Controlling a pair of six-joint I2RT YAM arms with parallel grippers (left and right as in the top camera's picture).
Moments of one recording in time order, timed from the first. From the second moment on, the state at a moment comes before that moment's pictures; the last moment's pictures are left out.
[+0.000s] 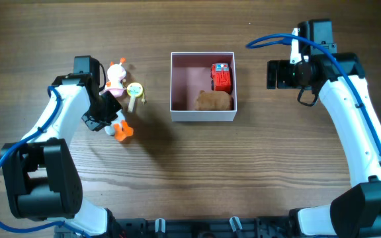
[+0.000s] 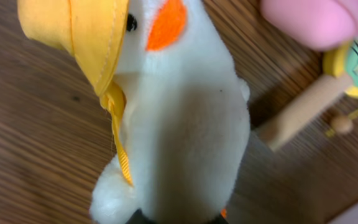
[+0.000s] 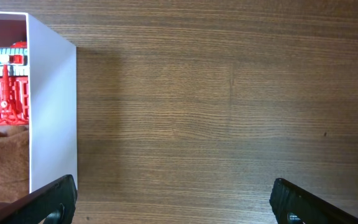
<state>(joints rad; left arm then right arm) 0.05 1.75 1.13 -0.88 0.08 -0.60 0.09 1.59 1.41 -0.95 0.09 0.06</state>
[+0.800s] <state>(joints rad) -0.07 1.35 1.27 -1.02 0.16 -0.58 0.09 1.59 1.41 -0.95 0.09 0.06</state>
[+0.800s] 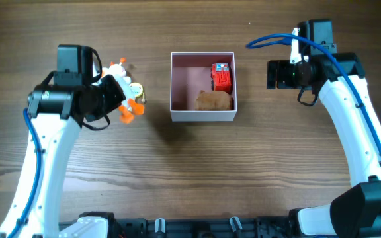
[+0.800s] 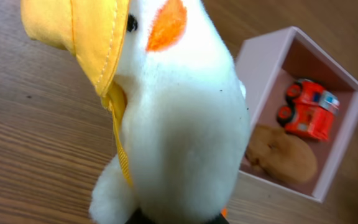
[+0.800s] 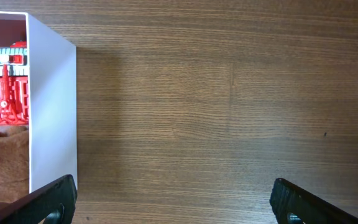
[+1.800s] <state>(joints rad) -0.09 1.32 1.27 -1.09 0.16 -0.58 0.09 1.59 1.41 -0.95 0.09 0.06</state>
